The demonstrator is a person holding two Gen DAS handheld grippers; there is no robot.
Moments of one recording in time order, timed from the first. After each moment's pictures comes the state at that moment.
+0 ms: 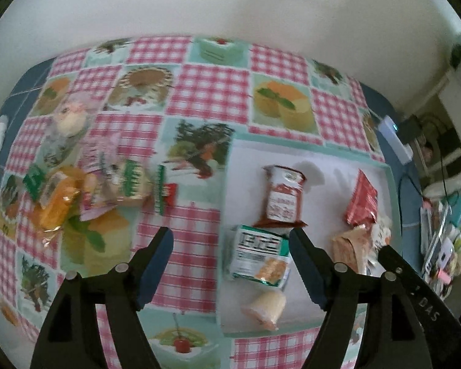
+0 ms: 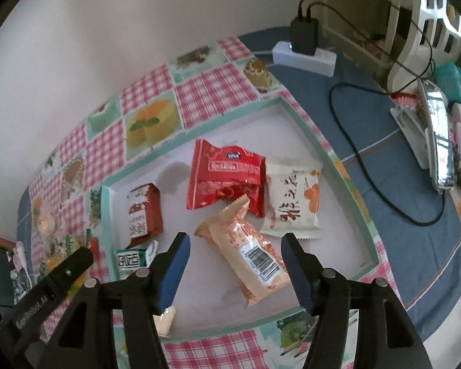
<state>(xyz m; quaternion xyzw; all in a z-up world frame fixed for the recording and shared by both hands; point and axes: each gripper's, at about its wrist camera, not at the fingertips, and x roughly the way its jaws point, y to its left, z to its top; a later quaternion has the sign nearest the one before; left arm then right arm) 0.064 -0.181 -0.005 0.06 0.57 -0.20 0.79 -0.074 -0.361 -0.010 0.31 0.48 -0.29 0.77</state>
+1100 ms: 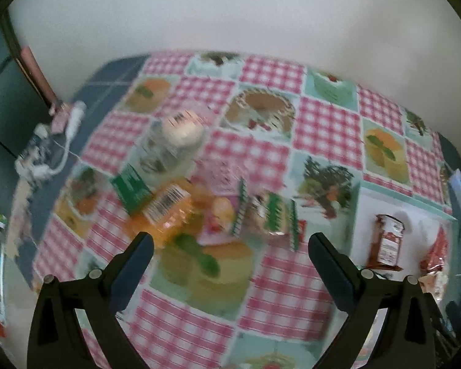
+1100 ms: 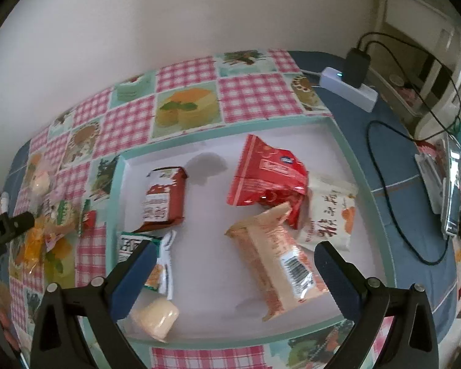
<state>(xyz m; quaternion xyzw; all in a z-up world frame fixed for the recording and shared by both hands) 0.105 -0.100 0.006 0.07 0.53 -0.05 0.85 -0.044 -0.314 -0.022 0.20 0.49 -0.25 0.81</state>
